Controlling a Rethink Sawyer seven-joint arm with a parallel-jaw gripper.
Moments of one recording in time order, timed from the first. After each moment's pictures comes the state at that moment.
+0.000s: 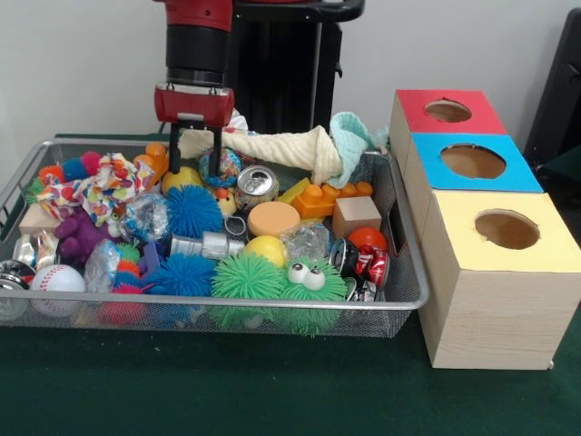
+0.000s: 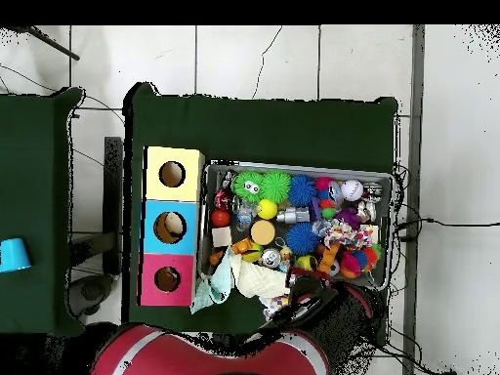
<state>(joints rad) -0.02 -0.25 -0.60 1.70 -0.99 -0.62 2.85</state>
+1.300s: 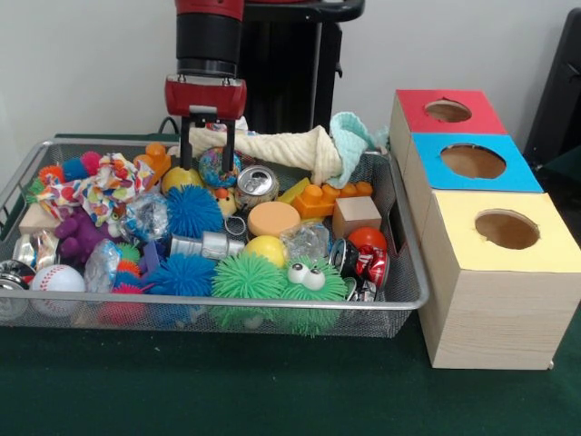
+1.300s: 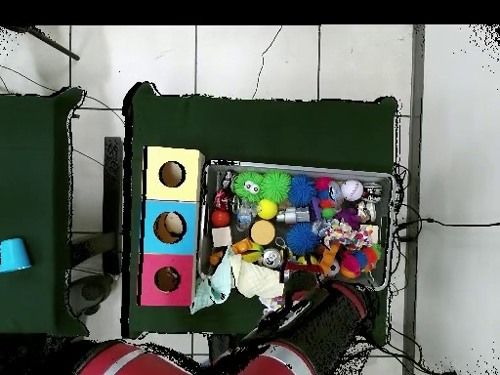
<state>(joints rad) 0.01 -0.29 -0.60 1.70 -1.00 -0.62 2.85</state>
